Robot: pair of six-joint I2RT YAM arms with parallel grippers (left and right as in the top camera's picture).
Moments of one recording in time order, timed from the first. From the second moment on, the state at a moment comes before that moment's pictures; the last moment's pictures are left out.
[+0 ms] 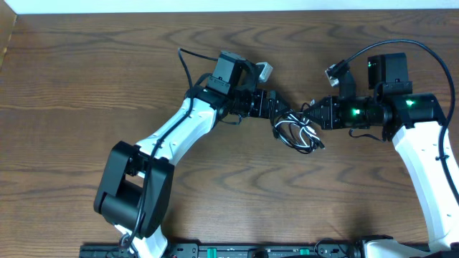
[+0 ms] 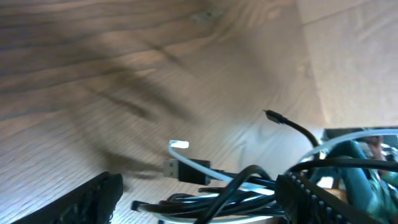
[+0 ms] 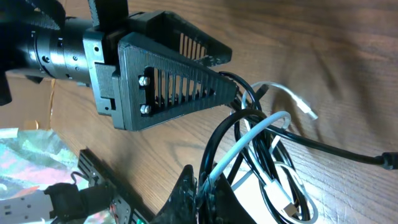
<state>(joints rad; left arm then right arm) -0.47 1.85 1.26 -0.26 0.76 -0.40 0.10 1.41 1.24 -0.95 -0.69 0.10</state>
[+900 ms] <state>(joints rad) -0.47 1.86 1.26 -0.21 0.83 -0.32 0.10 1.41 1.24 -0.96 -0.69 0.10</state>
